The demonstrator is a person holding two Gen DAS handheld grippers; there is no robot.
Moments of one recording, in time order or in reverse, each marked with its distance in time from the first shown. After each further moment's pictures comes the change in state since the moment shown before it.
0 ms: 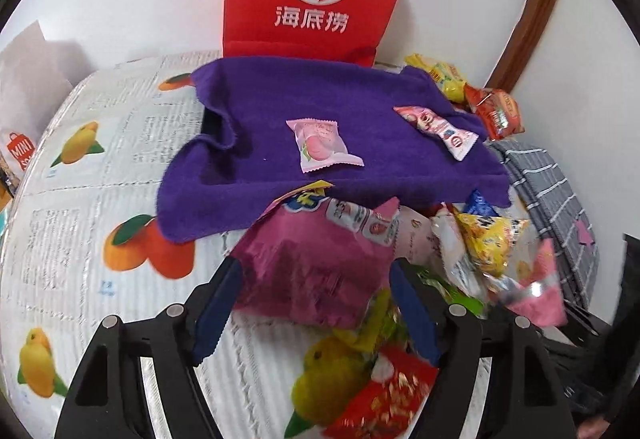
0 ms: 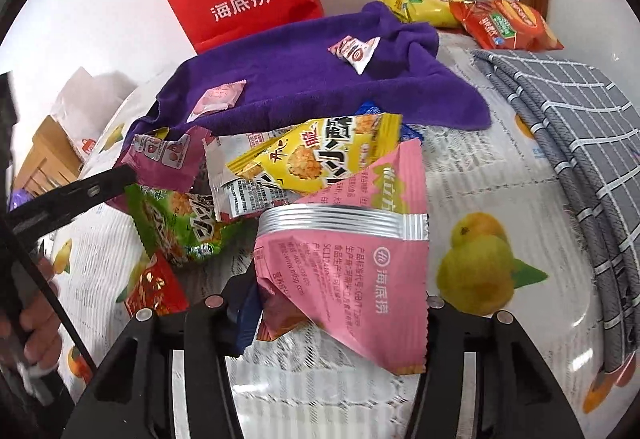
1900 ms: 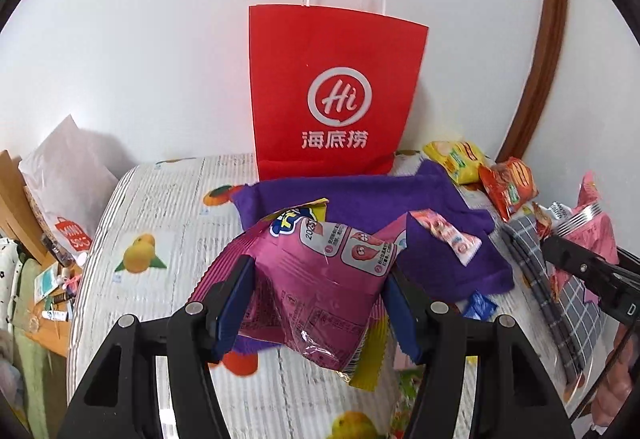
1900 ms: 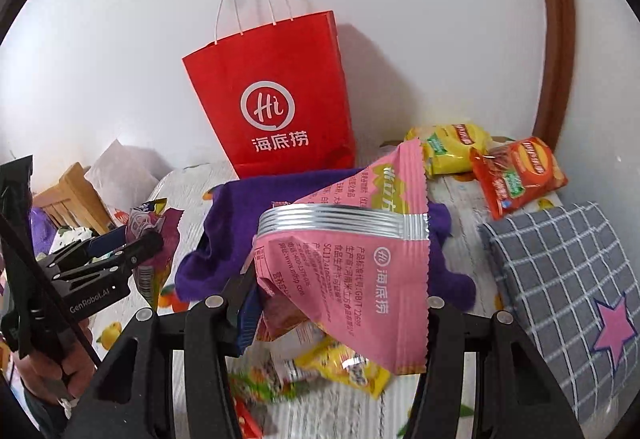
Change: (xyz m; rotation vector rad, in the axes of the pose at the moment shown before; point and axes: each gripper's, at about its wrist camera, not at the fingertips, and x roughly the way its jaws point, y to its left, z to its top) left arm -0.069 -0.005 0.085 0.028 -0.211 0.123; right arm -0.075 0.031 0.141 -0.074 -0.198 0.063
